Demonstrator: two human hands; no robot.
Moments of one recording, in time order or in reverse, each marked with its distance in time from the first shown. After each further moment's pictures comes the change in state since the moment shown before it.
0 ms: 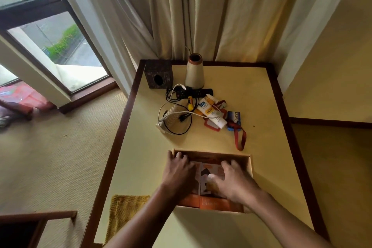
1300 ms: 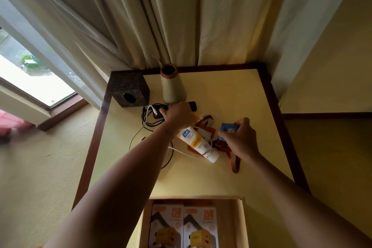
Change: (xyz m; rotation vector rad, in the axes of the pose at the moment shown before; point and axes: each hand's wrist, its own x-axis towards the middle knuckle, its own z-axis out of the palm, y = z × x) left_hand 0.281 -0.038 -0.087 -0.529 0.029 -0.356; right_hand 0.197 0.041 -0.110 0.604 0.525 0.079
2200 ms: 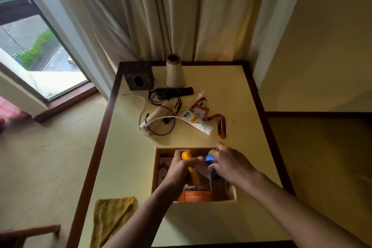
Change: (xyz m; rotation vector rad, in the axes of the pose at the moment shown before) left_hand -0.283 -0.065 0.081 -1.419 -0.382 -0.197; right_hand -0.208 0.012 -0.041 -0.779 -0.374 -0.564
